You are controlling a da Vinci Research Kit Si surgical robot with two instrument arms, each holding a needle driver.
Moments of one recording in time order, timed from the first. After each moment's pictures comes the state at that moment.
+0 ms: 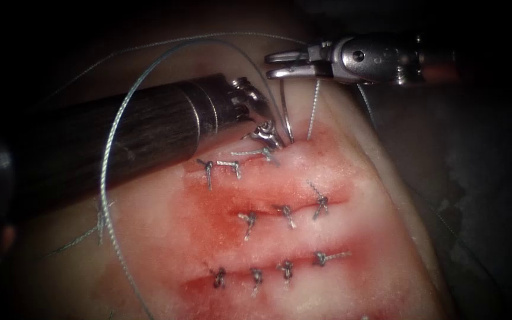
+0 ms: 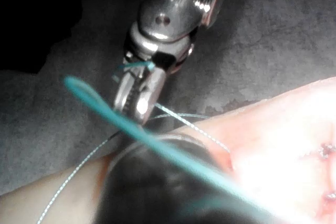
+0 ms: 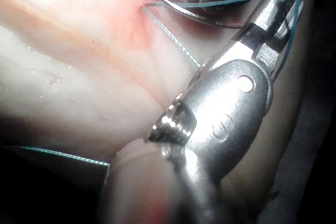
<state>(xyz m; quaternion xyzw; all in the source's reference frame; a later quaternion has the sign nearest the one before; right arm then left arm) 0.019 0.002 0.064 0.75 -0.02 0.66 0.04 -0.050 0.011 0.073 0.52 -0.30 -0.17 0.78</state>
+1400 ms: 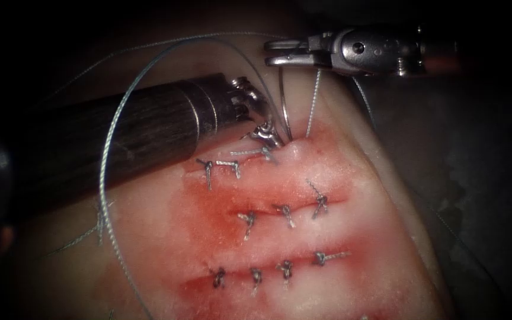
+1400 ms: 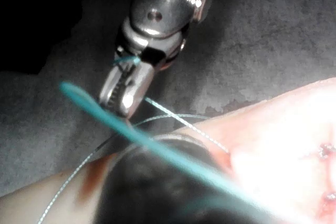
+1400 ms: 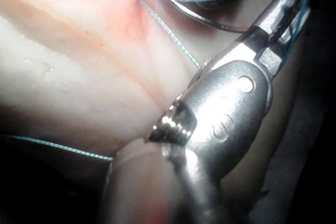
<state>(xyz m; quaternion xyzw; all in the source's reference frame) 0.019 0.003 0.064 0.75 0.00 0.66 0.03 -0.050 0.011 0.072 0.52 -0.30 -0.17 0.78</state>
